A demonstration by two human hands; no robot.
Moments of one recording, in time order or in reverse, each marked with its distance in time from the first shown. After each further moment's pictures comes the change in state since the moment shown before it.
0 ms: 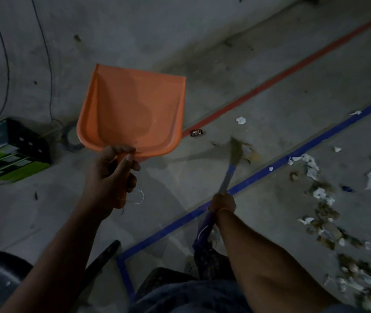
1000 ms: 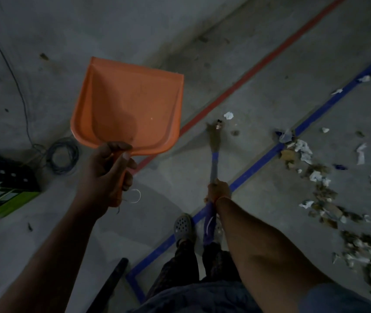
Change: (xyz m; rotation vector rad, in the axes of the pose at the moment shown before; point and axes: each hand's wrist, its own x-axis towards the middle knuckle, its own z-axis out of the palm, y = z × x) left_hand 0.080 0.022 0.001 0.064 -0.142 0.049; right_hand 0.040 -0.055 0.016 0.191 -0.066 0.002
